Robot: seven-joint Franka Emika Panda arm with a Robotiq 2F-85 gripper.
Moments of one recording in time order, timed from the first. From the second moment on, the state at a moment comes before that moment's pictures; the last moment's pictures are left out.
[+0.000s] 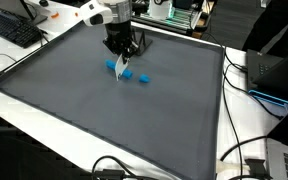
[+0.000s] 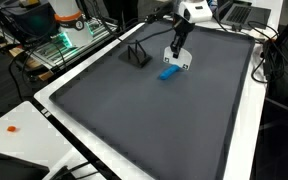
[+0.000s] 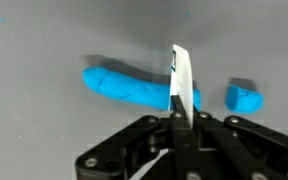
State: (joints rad) arm 0.11 0.40 0.03 -2.00 -0.06 2.36 0.06
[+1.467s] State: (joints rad) arm 0.09 0.40 0.06 -2.04 0.08 2.40 0.06
